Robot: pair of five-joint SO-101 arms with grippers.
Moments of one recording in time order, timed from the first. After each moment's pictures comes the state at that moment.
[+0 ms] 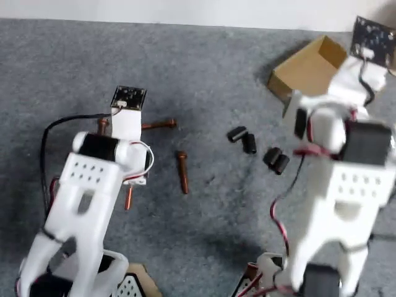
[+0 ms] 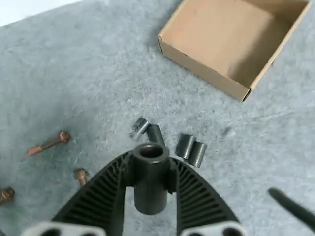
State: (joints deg) left arm 7.0 -32.6 33.0 81.4 12.9; right arm 2.2 -25.0 -20.1 99.7 -8.5
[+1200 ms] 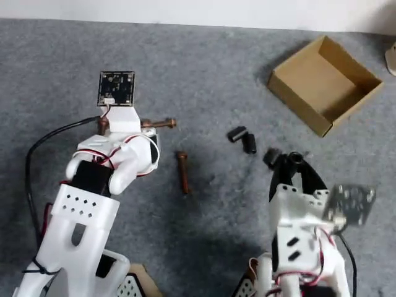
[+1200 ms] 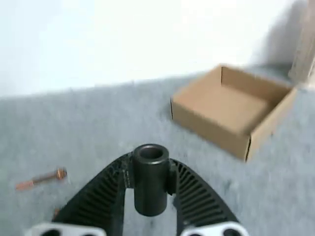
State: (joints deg) left arm 10.3 -45.2 40.6 56.7 19.3; right arm 2.1 -104.0 58.2 66.9 -3.5
